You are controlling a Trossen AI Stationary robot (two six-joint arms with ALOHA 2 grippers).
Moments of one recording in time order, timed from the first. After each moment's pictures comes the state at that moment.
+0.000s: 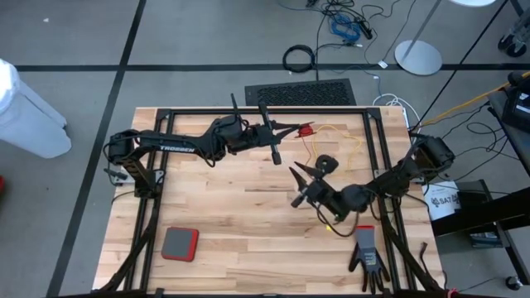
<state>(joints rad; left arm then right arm) 0.16 1.70 1.22 0.72 0.00 0.59 0.43 1.54 0.64 1.25 1.17 -0.80</state>
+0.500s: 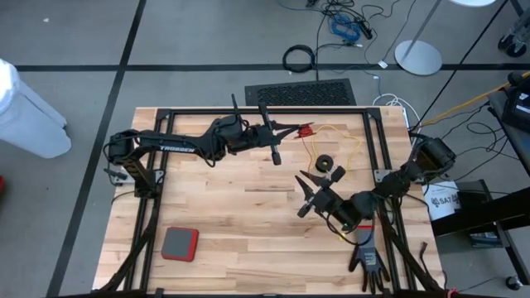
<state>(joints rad) 0.16 1.70 1.22 0.71 0.00 0.59 0.55 1.54 0.64 1.37 1.25 -0.91</state>
